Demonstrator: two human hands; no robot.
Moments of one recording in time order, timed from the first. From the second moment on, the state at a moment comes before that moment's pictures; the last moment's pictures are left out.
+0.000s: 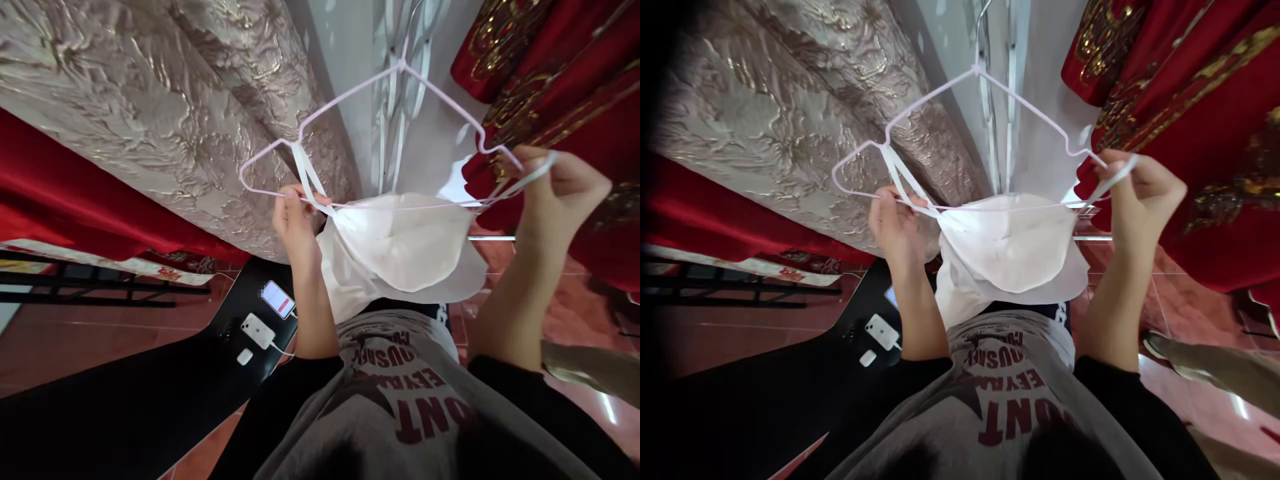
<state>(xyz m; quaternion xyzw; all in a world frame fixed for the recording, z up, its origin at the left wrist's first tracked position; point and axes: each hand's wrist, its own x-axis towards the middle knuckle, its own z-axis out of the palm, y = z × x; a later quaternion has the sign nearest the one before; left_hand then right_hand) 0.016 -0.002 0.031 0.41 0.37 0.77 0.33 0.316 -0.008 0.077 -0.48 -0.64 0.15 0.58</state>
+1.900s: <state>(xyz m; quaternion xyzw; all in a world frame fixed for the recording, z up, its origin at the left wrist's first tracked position) 0.045 -0.010 0.028 0.33 0.36 0.76 0.43 0.295 -0.011 0.046 -0.53 -0.60 0.24 0.55</state>
